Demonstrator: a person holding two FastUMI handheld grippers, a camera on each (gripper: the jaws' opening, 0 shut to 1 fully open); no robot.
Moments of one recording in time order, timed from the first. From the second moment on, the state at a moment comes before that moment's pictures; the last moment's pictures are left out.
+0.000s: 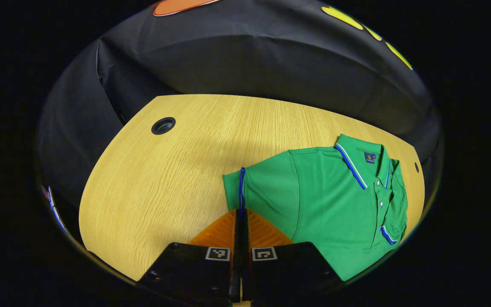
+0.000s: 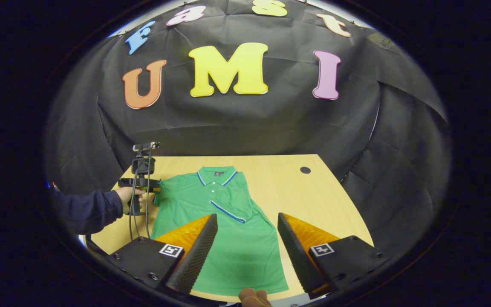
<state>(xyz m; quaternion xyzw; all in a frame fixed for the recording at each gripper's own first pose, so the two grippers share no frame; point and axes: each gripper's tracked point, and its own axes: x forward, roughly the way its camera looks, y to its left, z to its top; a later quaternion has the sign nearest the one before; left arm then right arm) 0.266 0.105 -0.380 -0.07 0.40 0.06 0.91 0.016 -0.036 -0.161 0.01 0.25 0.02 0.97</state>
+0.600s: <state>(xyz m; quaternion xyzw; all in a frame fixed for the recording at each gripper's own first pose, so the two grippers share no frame) 0.267 0.069 -0.319 0.01 0.36 0.03 0.93 0.014 -0.056 -0.152 0.02 0.22 0.00 0.97</state>
